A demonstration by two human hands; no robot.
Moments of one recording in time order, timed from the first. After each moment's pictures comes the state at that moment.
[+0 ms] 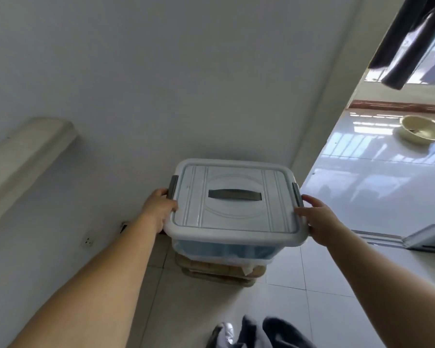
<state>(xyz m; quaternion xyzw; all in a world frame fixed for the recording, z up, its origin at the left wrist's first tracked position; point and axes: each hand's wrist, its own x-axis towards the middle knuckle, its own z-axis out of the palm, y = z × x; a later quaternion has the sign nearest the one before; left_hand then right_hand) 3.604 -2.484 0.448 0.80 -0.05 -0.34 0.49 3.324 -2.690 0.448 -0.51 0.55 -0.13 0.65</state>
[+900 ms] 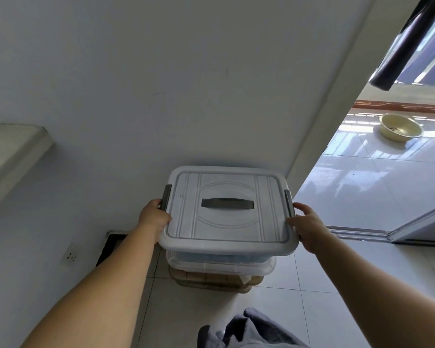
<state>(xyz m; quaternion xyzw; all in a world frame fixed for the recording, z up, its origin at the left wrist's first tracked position) 3.638 -2.501 0.415 0.83 -0.08 -0.35 0.42 3.360 -2.686 0.426 -0.50 0.61 -0.12 0.60</state>
